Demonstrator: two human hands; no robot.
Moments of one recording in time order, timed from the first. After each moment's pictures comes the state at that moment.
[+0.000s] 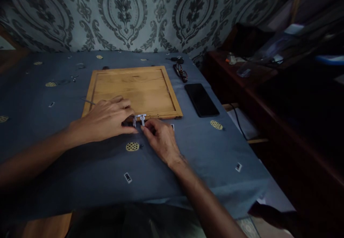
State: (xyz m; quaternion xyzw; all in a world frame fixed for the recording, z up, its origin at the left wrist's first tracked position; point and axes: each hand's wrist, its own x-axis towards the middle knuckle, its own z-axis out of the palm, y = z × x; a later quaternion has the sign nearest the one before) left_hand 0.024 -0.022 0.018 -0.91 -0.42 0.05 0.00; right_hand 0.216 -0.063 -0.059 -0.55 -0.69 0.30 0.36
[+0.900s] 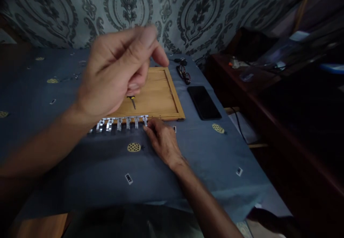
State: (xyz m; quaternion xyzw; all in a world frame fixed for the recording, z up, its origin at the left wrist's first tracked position) left_hand 0.068 -0.013 0.075 -0.70 -0.21 -0.53 -0.43; right_hand 0.217 -0.061 -0.054 -0.54 -0.73 0.28 0.32
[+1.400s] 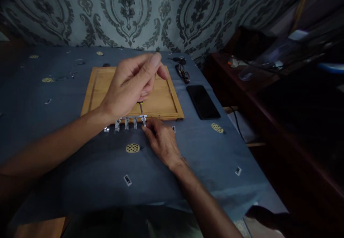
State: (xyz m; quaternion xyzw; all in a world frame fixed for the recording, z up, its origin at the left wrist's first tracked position) left_hand 0.083 0.007 0.040 -0.66 -0.25 -0.51 -0.49; right_hand 0.217 -0.062 -0.054 -0.55 -0.72 0.28 0.31
